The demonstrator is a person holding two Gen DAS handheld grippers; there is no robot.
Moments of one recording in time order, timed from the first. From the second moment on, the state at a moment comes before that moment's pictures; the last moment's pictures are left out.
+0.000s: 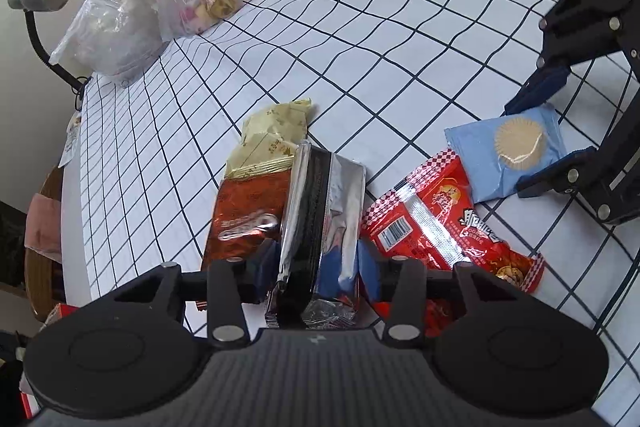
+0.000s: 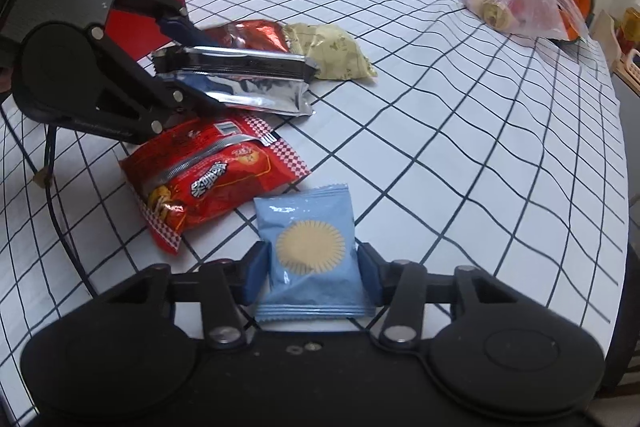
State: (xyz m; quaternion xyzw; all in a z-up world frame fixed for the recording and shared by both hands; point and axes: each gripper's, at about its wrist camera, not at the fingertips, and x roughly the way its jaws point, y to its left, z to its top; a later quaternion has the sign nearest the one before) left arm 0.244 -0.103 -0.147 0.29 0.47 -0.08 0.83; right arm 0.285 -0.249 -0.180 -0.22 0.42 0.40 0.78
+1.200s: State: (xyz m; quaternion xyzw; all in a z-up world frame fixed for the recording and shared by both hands) left arm 0.146 -0.019 -0.088 -0.03 0.47 0.01 0.88; right arm 0.188 -0.238 -0.104 -0.04 0.44 0.32 0.84
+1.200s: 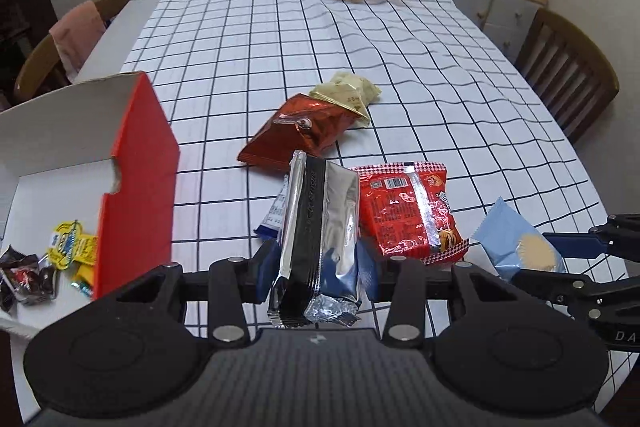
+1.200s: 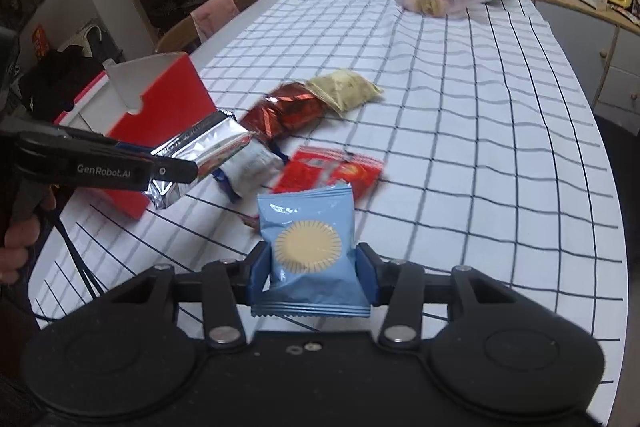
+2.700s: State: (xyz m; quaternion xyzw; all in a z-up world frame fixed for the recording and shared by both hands) left arm 0.101 0.262 -0.049 -0.06 0.43 0.10 0.90; right arm 0.184 0.088 -0.081 -0.17 0.40 0.34 0.83
